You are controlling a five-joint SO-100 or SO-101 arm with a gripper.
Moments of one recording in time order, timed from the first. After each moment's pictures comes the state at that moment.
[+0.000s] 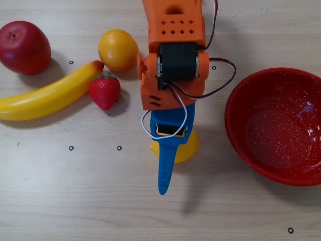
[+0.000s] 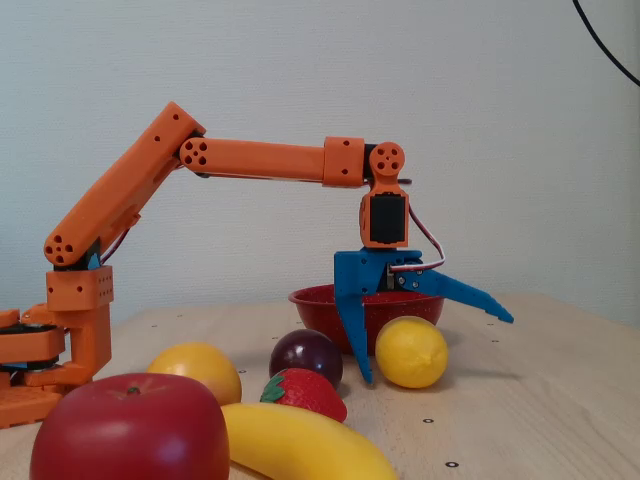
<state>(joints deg) 0.2 43.6 46.5 86.4 0.2</state>
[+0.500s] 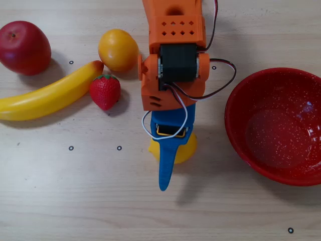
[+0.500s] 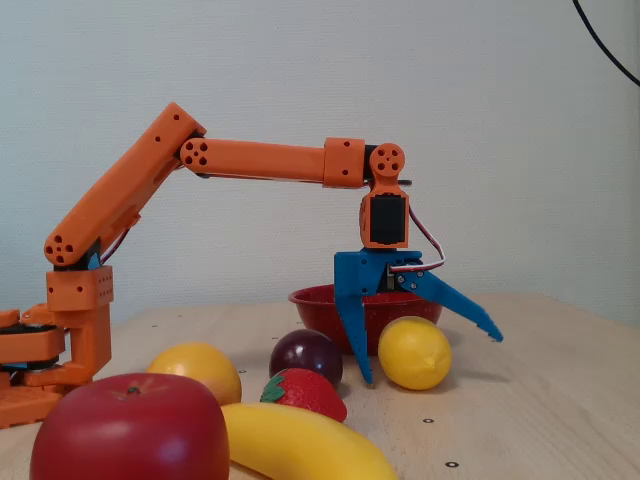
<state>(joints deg) 0.3 43.6 46.5 86.2 0.2</state>
